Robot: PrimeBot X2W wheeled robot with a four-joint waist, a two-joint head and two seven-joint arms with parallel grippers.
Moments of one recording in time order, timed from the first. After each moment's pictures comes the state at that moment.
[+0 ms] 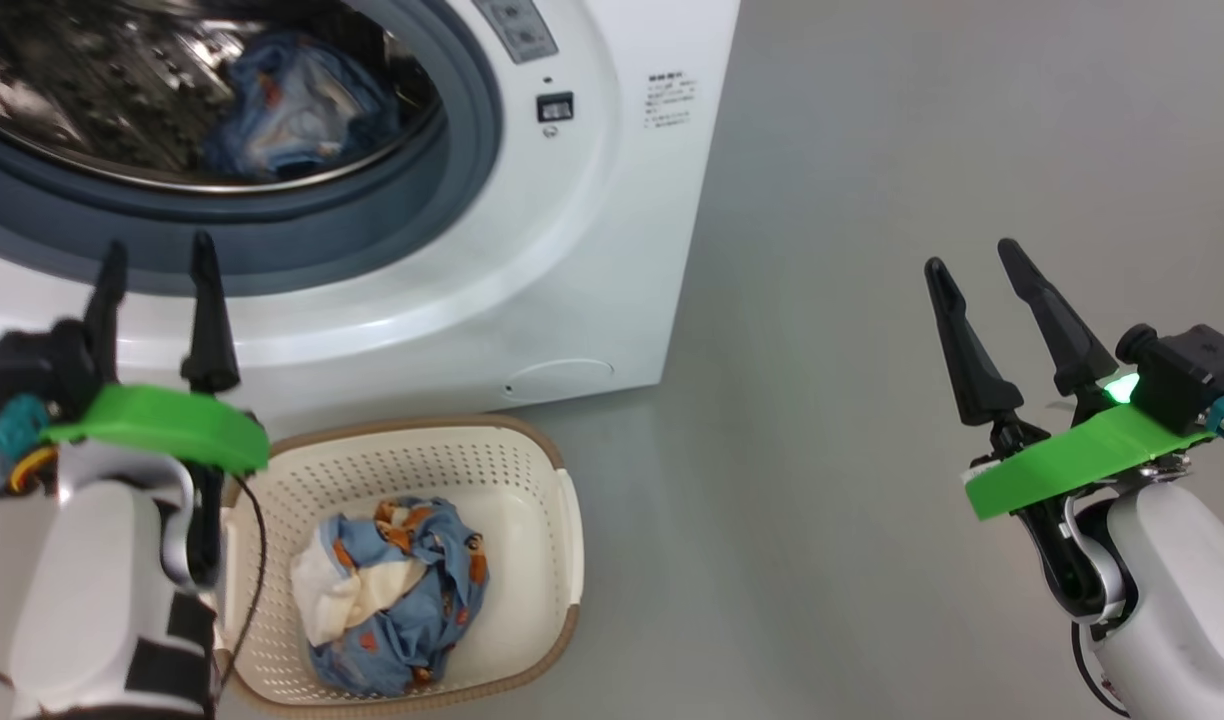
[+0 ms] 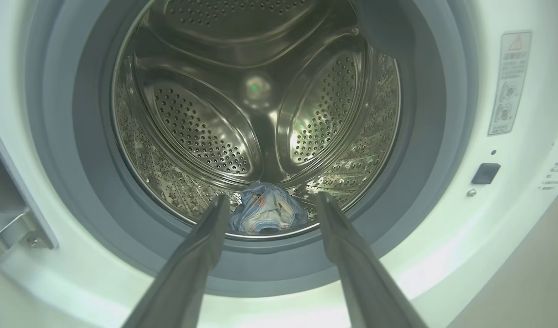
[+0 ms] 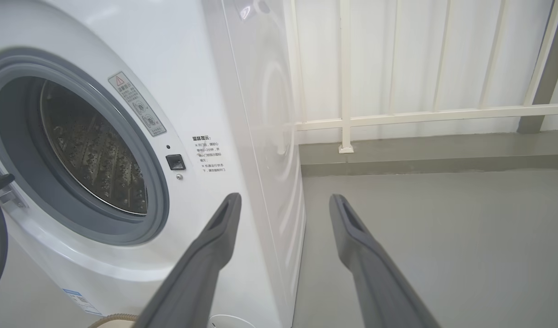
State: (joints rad) left arm -0.68 0.17 -0.01 0.68 -0.28 -0.08 -0.26; right arm -0.42 -0.30 0.29 0.27 0.55 0.13 -0.25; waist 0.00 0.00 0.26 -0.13
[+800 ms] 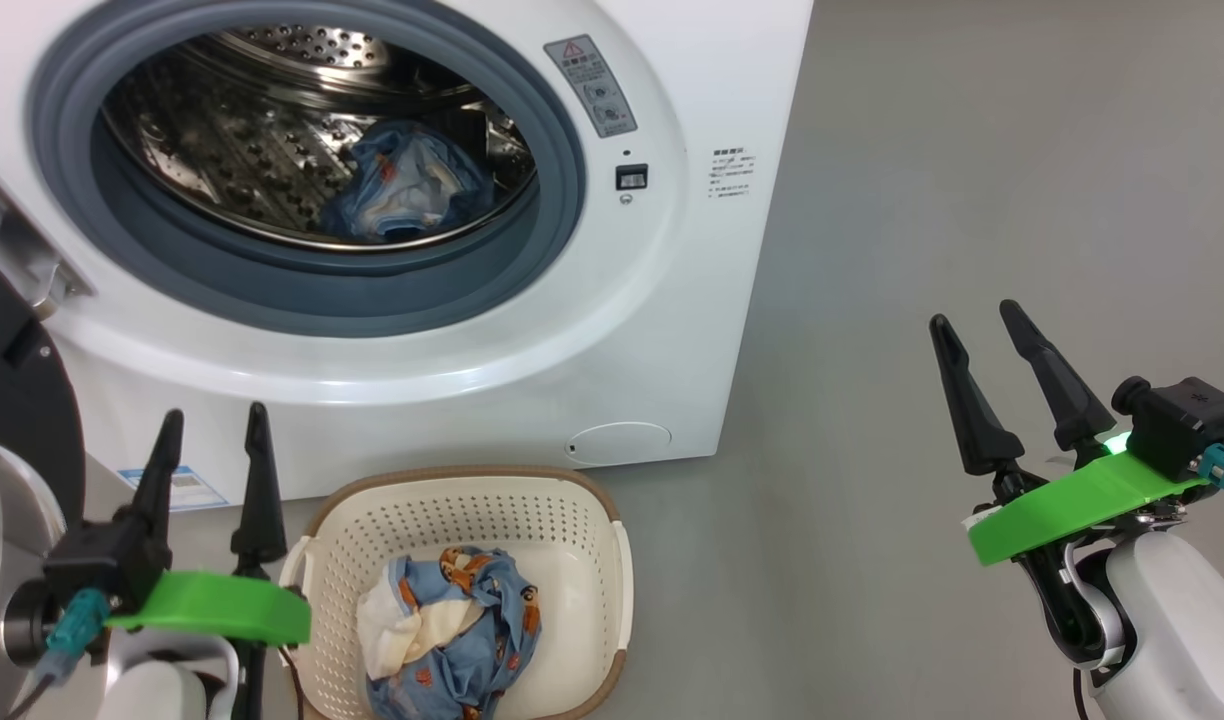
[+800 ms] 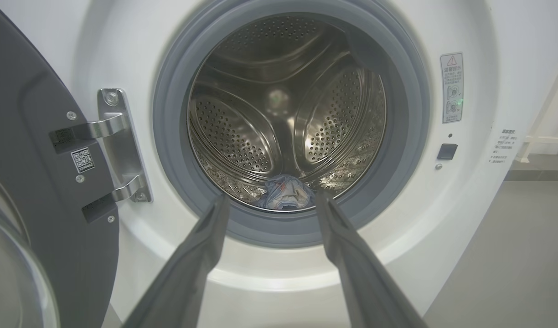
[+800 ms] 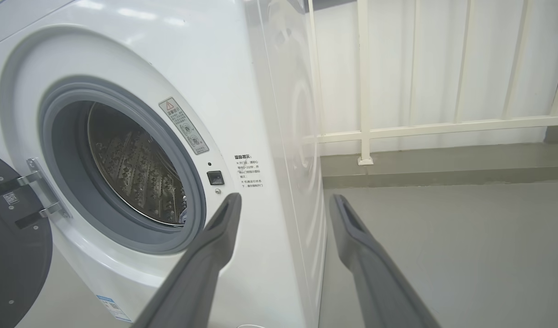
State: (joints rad) left arm -0.30 0.11 0.02 0.39 -0.23 -0.07 -0.26; right arm -0.33 -0.29 0.27 0.28 0.56 0.13 -0.25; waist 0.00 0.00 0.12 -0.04
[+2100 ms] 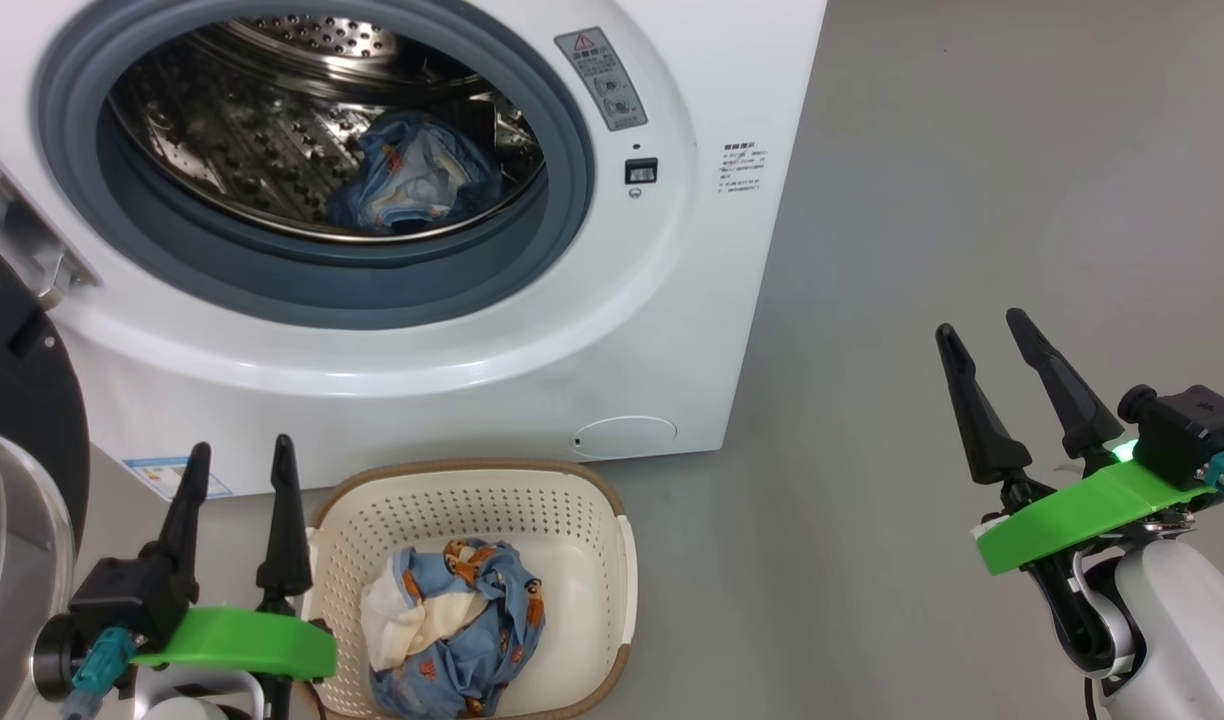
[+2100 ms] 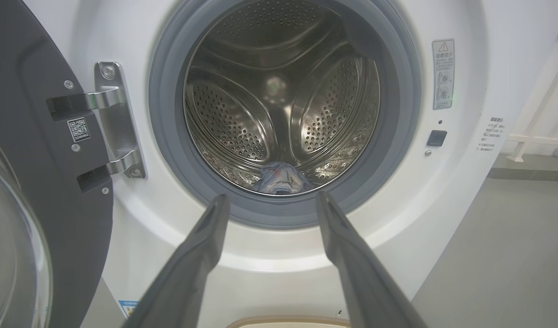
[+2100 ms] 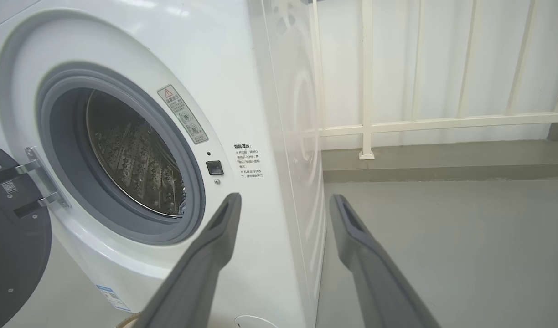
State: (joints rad) left arm -0.22 0.08 0.01 0.32 -0.23 -0.06 -0.26; right arm -0.32 -0.31 0.27 0.27 0.56 0.13 -0.25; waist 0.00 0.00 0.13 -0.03
